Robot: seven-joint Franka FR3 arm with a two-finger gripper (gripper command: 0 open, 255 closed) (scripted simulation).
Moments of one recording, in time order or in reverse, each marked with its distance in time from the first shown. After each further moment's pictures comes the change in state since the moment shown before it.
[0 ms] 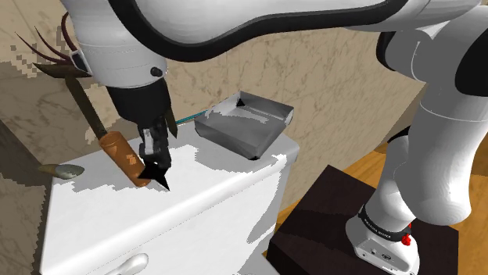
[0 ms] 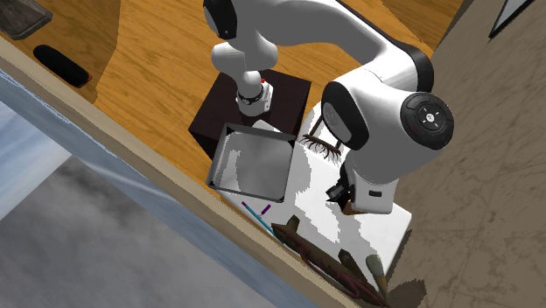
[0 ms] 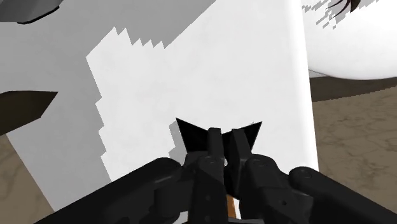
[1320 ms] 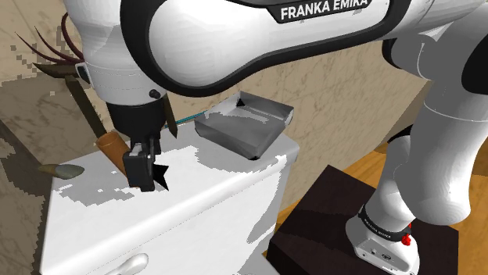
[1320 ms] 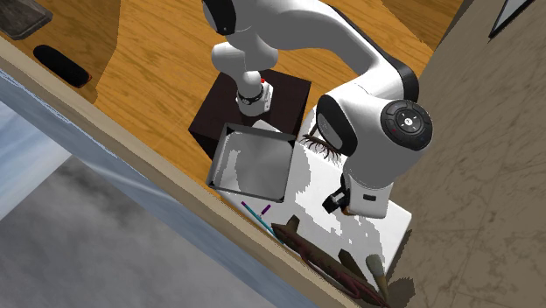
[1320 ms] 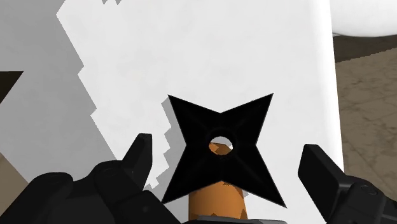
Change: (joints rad) arm -0.012 -0.030 -0.006 -0.127 0.031 0.214 0.057
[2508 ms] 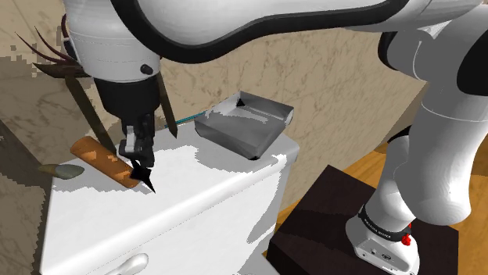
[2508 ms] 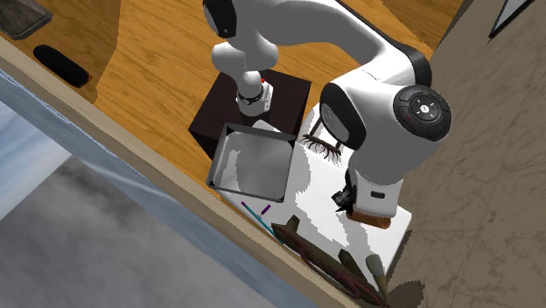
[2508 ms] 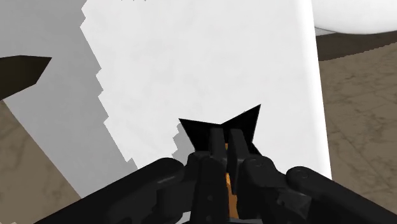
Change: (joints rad) arm 0.008 0.021 0.003 0.107 -0.010 -0.088 0.003
